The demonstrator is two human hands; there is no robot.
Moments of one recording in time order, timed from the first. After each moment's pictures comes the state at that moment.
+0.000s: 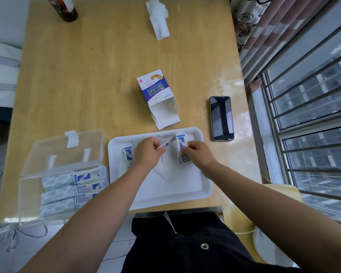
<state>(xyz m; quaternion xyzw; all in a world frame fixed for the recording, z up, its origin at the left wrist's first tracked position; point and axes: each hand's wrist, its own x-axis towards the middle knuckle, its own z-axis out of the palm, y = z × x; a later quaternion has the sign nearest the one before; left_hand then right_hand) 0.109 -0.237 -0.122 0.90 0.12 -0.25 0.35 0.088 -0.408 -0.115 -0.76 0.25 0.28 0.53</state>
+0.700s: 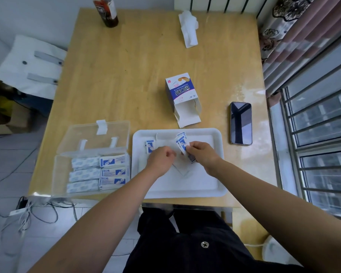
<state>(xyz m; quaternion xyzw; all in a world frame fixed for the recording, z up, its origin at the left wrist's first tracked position) 0.067 -0.211 -0.096 0.84 0.16 -0.31 0.41 0.084 -0.368 -0.103 -0.72 0.20 0.33 0.57</state>
